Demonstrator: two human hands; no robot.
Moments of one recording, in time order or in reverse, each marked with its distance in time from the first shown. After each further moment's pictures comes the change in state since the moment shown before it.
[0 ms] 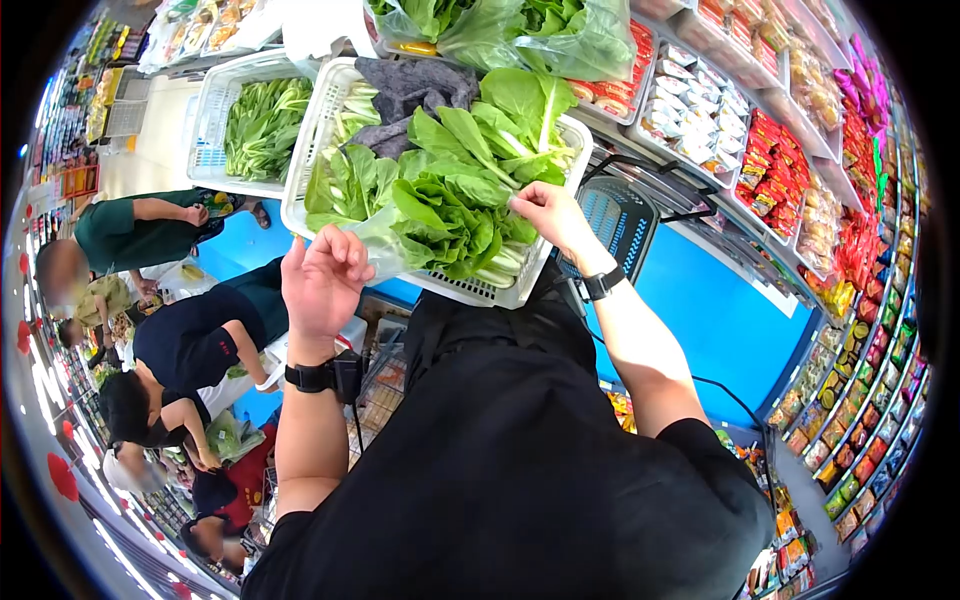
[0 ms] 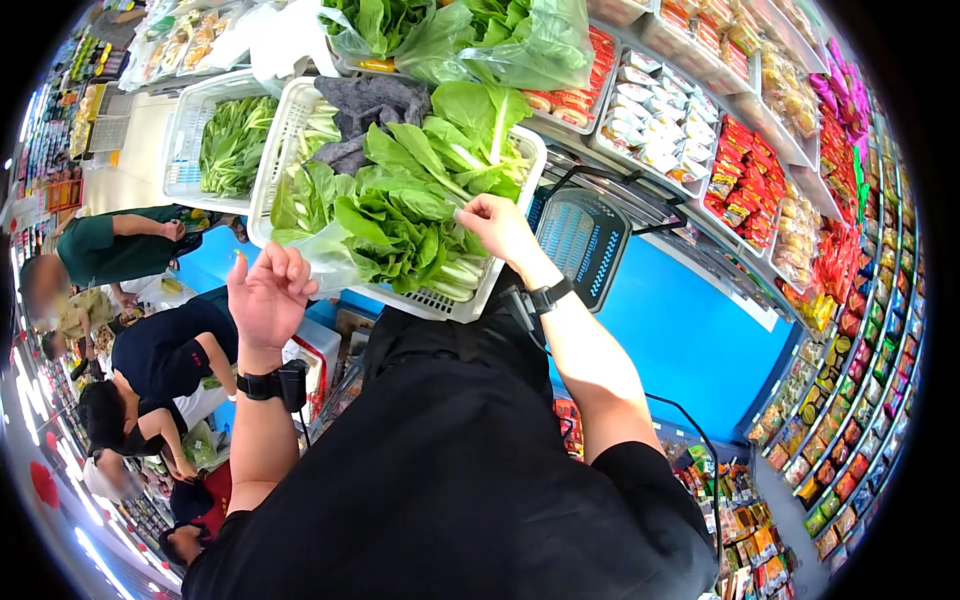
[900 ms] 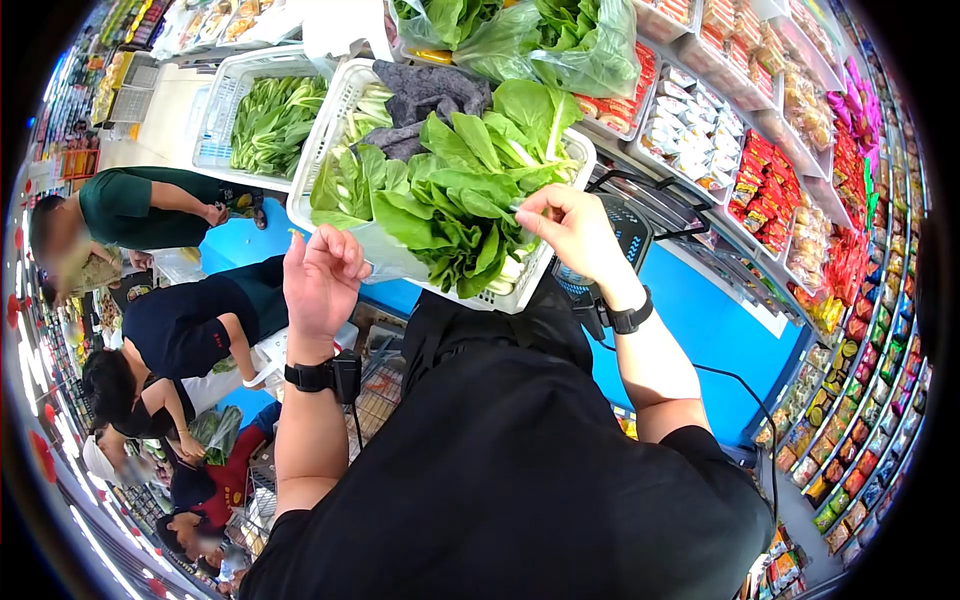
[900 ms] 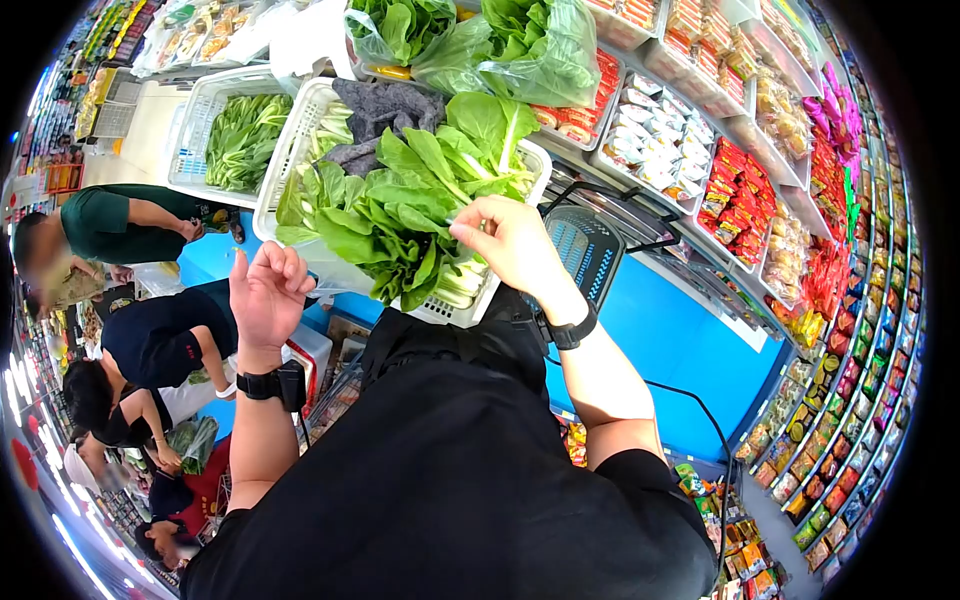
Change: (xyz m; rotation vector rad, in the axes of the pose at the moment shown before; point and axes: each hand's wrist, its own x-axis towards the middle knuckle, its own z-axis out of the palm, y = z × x) left_hand -0.022 0.004 -0.017 -0.085 0.003 0.076; right_hand -0.076 -0.123 -0.021 -0.321 0.070 -0.375
